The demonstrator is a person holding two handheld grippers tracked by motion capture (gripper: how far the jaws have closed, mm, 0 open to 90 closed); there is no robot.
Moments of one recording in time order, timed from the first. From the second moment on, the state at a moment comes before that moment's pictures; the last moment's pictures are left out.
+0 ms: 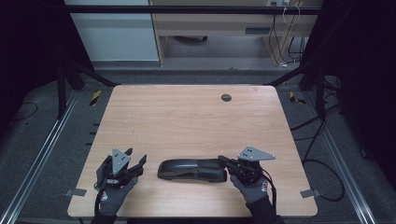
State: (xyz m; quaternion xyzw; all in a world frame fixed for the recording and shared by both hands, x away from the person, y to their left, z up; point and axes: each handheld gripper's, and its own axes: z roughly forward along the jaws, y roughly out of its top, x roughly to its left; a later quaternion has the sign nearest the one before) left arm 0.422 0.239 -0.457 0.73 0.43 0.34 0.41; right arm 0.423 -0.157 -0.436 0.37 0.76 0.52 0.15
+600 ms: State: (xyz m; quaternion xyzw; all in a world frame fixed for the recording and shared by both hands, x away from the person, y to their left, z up) left arm 0.421 0.243 -0.457 0.72 0.44 0.34 0.41; right arm 0.422 -0.159 -0.457 0.39 0.76 0.50 0.15
